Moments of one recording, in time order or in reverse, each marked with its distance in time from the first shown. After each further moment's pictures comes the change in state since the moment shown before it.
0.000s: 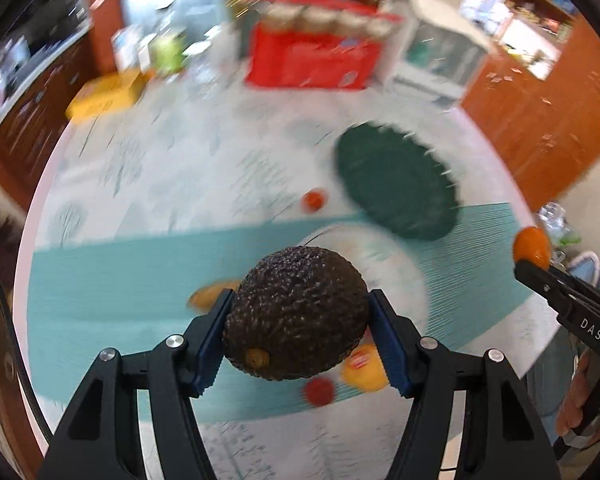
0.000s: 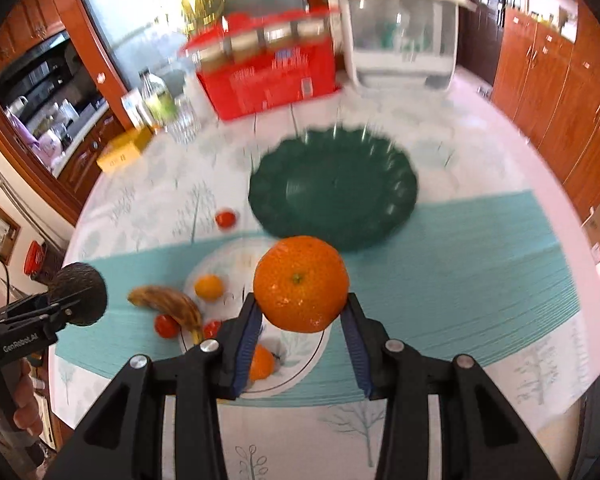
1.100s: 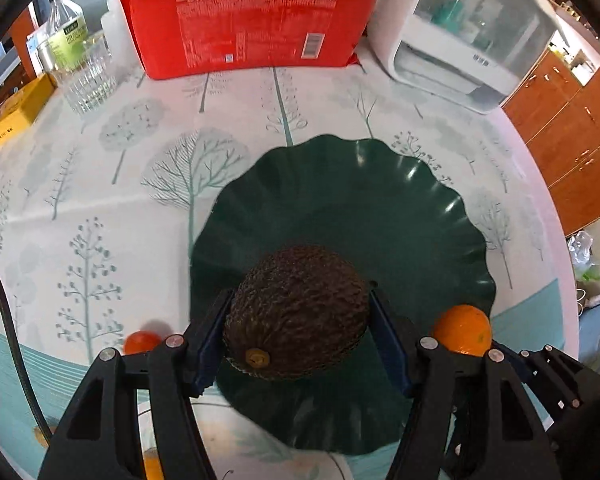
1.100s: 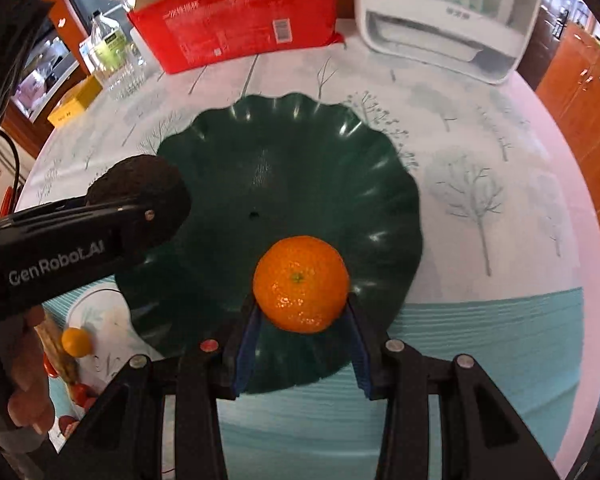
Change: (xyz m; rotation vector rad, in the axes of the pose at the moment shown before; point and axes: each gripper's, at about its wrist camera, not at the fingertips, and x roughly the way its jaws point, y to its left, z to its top) left arm 0.245 -0.115 0.132 -0.103 0.118 0.089; right arm 0.201 -0.077 0.080 -0.191 0.251 0.006
